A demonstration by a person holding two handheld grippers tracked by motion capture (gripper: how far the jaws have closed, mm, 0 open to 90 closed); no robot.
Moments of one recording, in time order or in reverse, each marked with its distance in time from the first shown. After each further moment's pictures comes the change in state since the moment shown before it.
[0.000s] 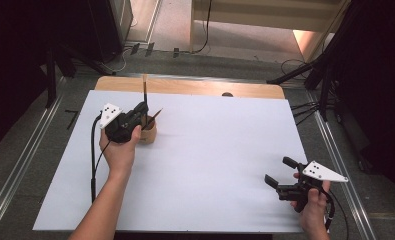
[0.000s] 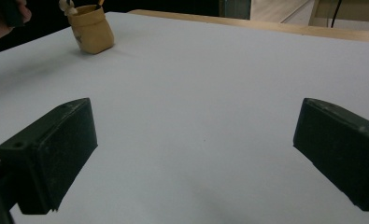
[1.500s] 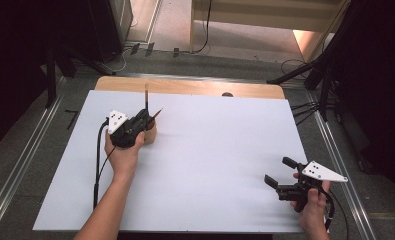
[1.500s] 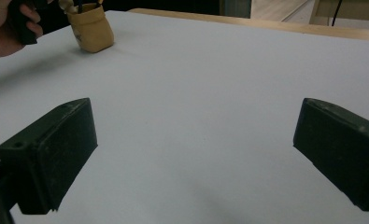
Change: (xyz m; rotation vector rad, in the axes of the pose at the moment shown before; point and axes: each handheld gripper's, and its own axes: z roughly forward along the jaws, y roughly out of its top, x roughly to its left) left arm 0.006 -0.031 0.009 0.055 0.054 0.035; right arm 0.000 -0.001 0.001 0.006 0.002 -0.002
